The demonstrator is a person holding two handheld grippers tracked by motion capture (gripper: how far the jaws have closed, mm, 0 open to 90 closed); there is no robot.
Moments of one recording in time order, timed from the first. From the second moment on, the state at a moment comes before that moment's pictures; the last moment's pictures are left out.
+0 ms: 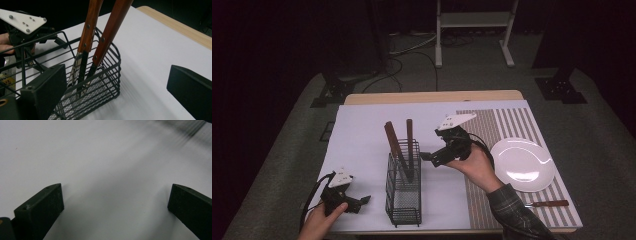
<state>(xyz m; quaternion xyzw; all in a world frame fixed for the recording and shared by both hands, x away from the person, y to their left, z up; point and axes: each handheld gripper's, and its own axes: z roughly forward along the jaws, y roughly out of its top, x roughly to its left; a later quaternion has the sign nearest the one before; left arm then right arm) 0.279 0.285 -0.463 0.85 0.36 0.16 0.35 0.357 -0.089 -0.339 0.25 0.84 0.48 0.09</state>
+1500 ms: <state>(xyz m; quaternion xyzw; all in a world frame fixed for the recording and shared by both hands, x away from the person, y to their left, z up) 0.279 0.285 -0.463 0.85 0.36 0.16 0.35 0.397 -0.039 -0.315 0.23 0.82 0.53 0.08</state>
